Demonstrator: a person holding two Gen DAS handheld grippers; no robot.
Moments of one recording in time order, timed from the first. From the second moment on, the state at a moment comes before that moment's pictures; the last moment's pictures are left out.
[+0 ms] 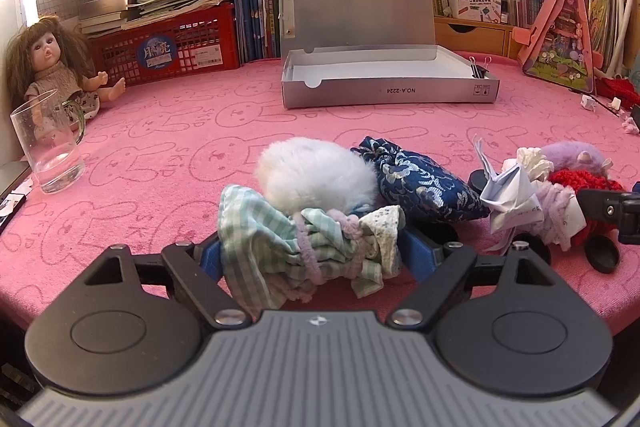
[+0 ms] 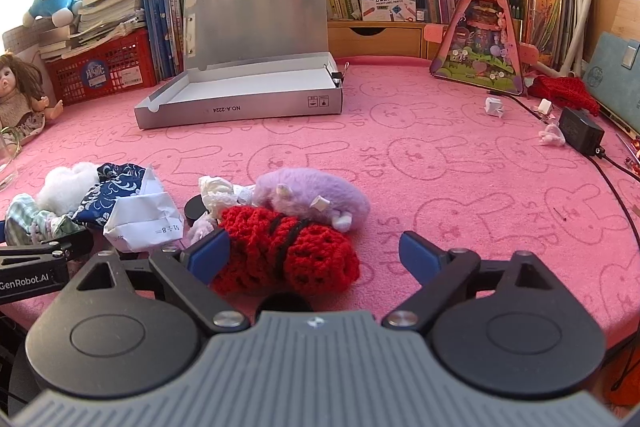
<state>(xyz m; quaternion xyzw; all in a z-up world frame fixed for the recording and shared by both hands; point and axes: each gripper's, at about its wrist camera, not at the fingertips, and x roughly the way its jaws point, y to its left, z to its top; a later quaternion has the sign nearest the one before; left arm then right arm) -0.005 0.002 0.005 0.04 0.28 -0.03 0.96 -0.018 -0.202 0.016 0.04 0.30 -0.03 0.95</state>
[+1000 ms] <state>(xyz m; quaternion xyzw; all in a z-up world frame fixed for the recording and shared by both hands) -0.004 -0.001 0.011 0.05 0.25 -0.03 0.97 -0.011 -0.194 0.016 0.03 0.30 -0.03 0.95</state>
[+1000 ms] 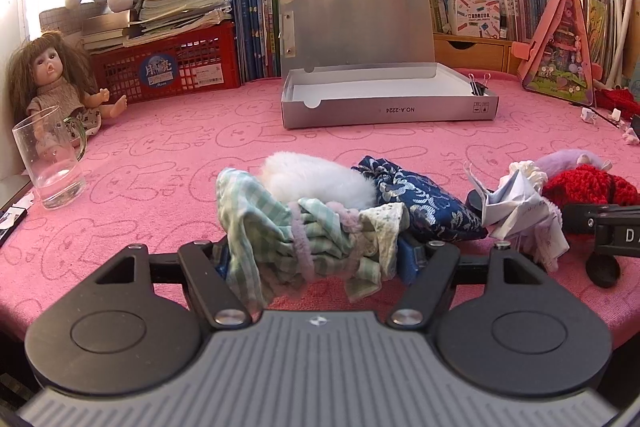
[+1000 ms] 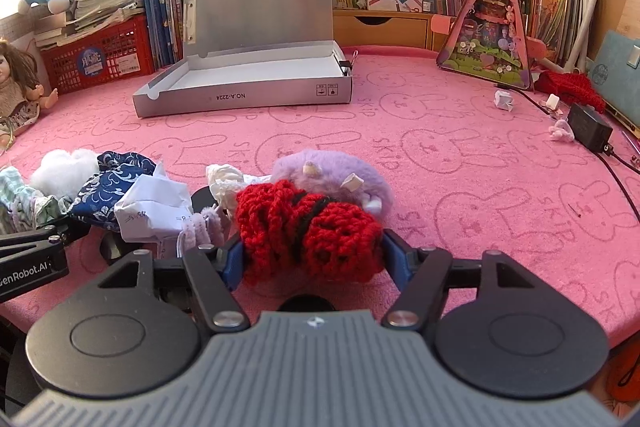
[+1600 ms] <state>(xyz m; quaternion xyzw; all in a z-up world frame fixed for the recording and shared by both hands) 0.014 0.009 0.045 0.02 0.22 -0.04 0.98 0.003 -0.220 0.043 0.06 0.27 -0.01 0.96</state>
